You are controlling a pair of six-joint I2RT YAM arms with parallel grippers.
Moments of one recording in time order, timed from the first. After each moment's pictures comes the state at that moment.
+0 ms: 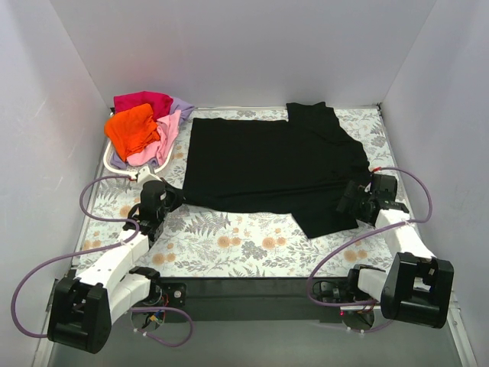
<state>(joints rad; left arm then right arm) -0.25 0.96 0.40 0.08 -0.17 -0.77 -0.14 1.13 0.56 -0.40 -0.06 0.26</state>
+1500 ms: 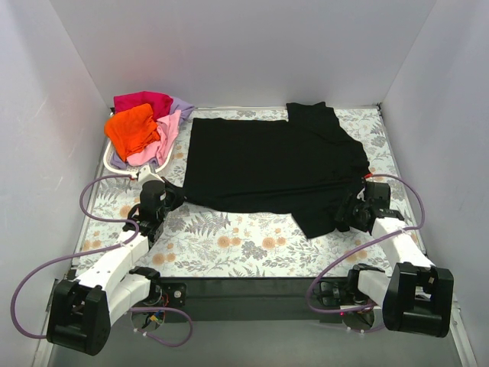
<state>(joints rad) -0.26 0.96 0.40 0.10 -0.15 -0.77 -0.10 1.05 0.47 -0.38 -0.14 0.29</state>
